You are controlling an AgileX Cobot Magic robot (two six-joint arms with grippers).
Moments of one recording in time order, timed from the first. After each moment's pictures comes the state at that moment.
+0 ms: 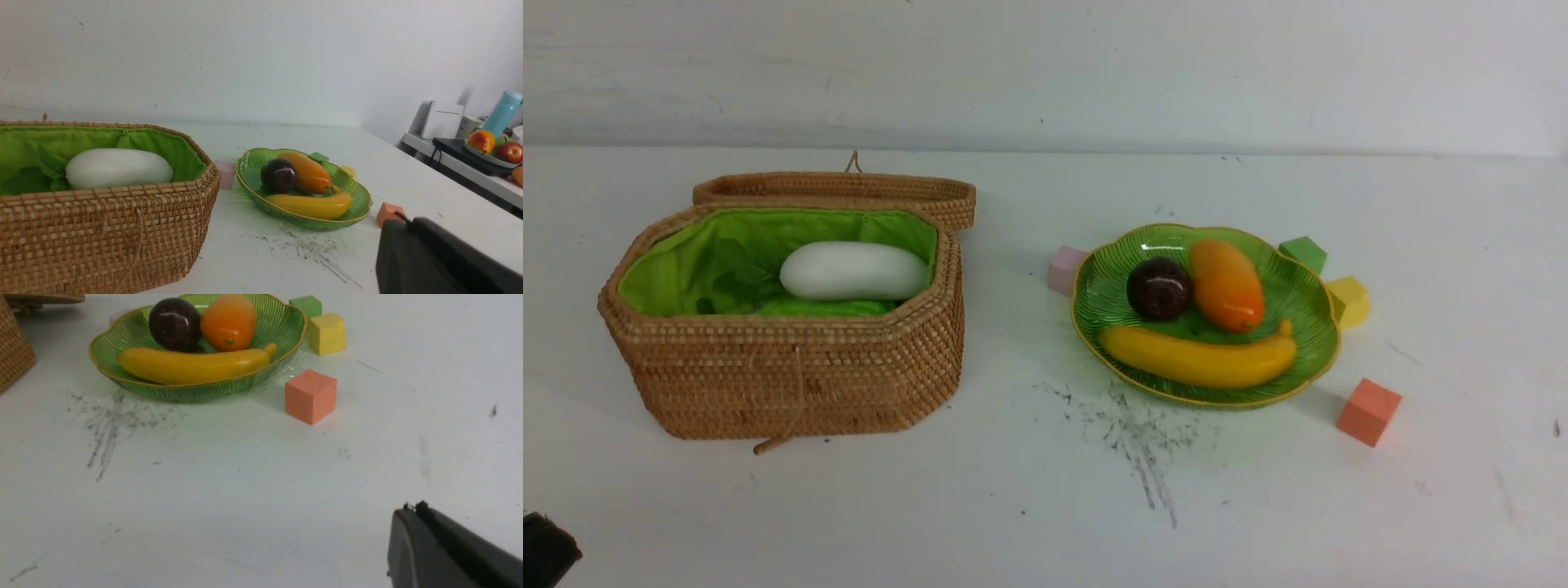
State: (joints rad) right arm 0.06 0.00 0.03 0.12 0.35 -0.07; left arm -0.76 -0.01 -0.24 0.53 0.32 -0.78
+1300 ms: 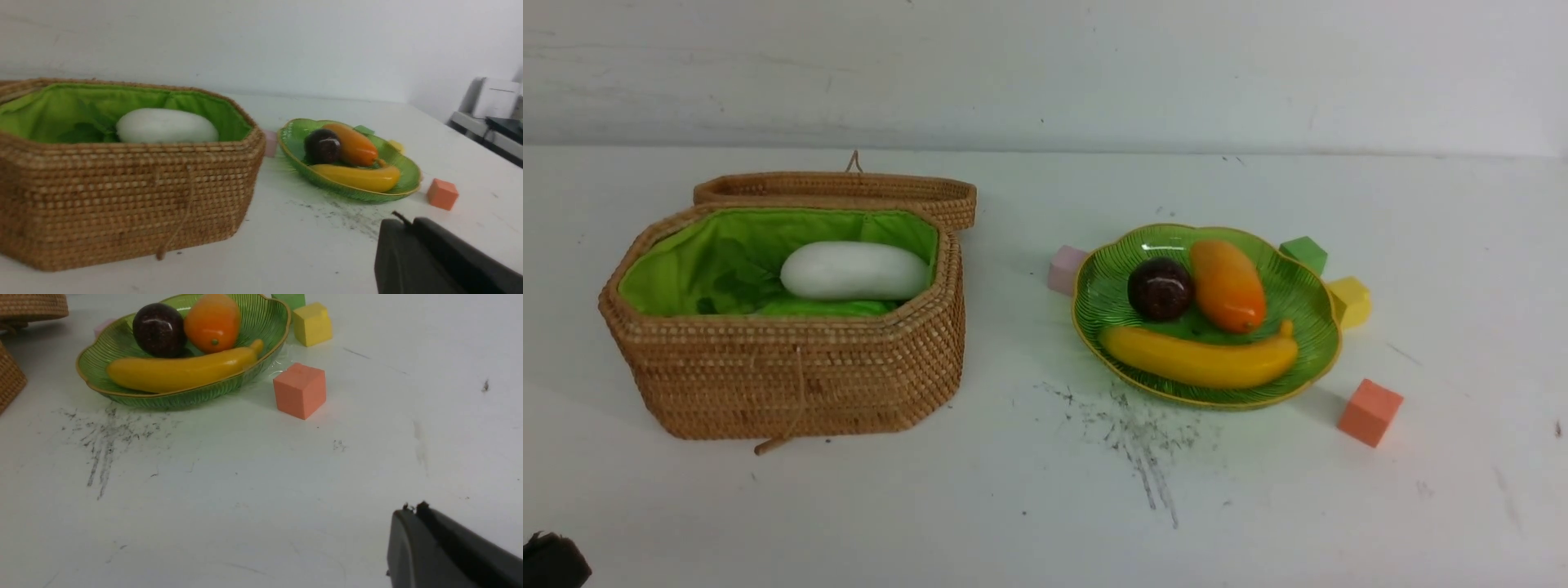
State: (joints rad) right arm 0.05 -0.01 0.02 0.09 0.37 0.06; left arm -0.59 -0.01 -0.18 0.37 0.32 -0.63
